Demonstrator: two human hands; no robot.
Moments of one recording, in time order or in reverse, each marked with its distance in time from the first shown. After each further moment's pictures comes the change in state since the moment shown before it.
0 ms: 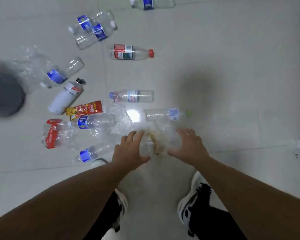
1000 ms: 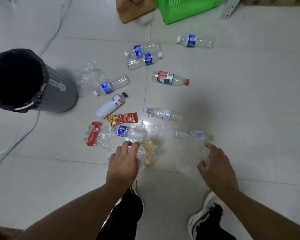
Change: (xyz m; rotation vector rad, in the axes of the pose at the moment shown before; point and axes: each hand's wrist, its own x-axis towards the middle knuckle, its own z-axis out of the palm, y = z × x) left_hand -0.130 -0.074 -0.116 -0.048 0.357 -0.134; right_hand -0.096 -0.087 -0.041 -0.080 0.334 -0.137
